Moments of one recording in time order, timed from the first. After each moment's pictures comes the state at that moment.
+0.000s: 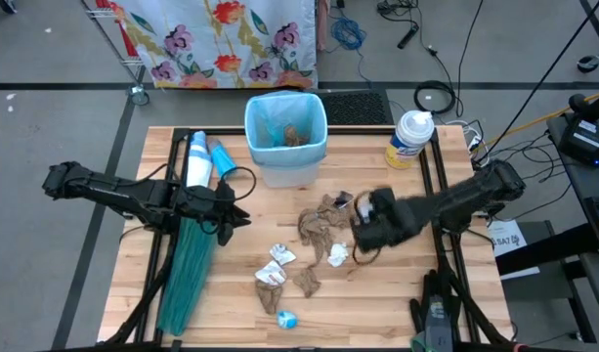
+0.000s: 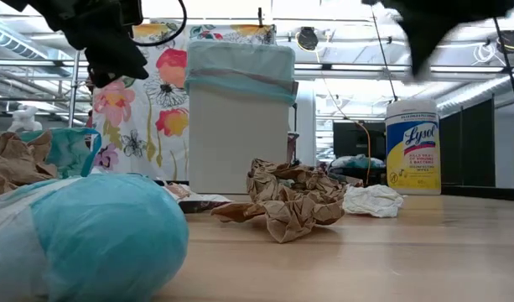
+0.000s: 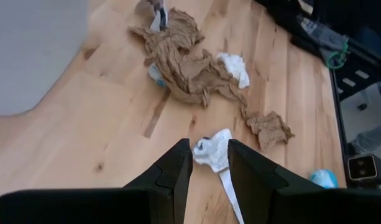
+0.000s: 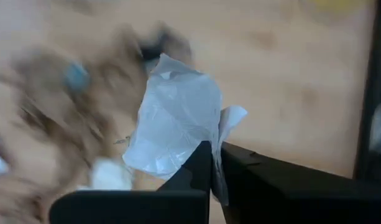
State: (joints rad) left arm -0.14 0.84 0.61 -0.37 -0.09 -0.54; right arm 0.33 1.54 1.43 -1.50 0.46 1.69
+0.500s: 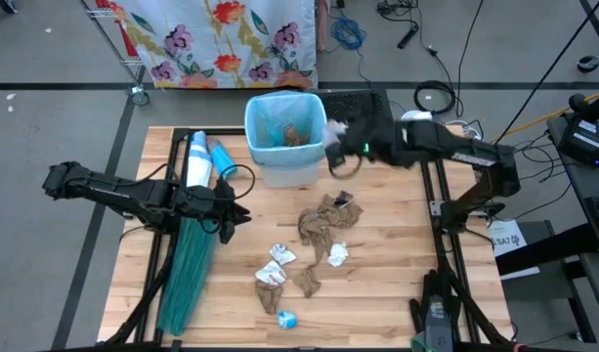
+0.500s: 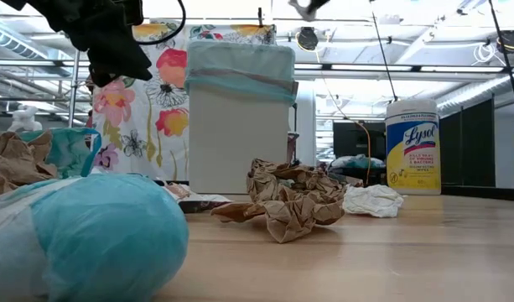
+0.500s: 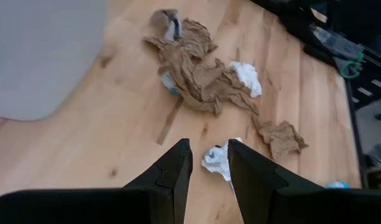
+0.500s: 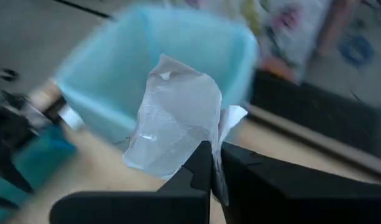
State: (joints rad) left arm -0.14 0.84 0.61 -0.37 -0.15 -0.55; right arm -0.11 1.54 1.85 -1.04 0.57 0.68
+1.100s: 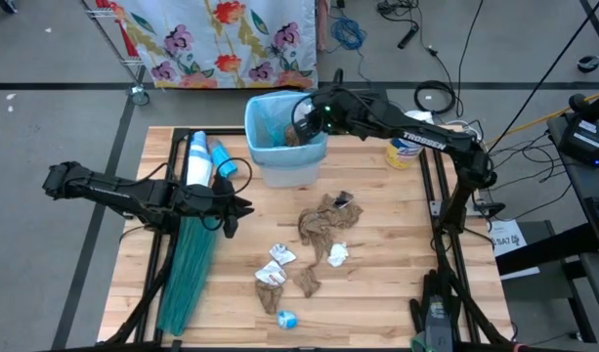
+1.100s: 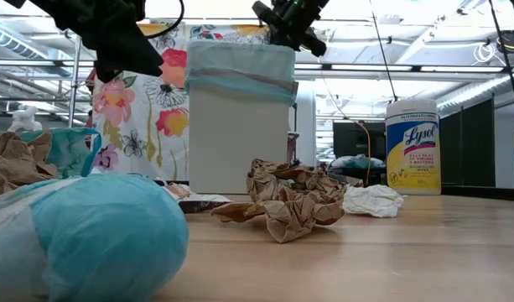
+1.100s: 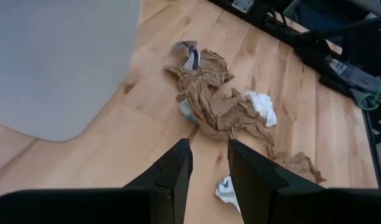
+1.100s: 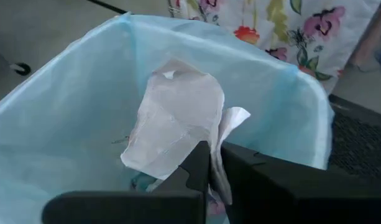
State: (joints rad) left arm -0.14 0.84 0.61 -0.32 -0.27 -0.56; right arm -0.36 1.78 1.84 -0.71 0.31 0.45
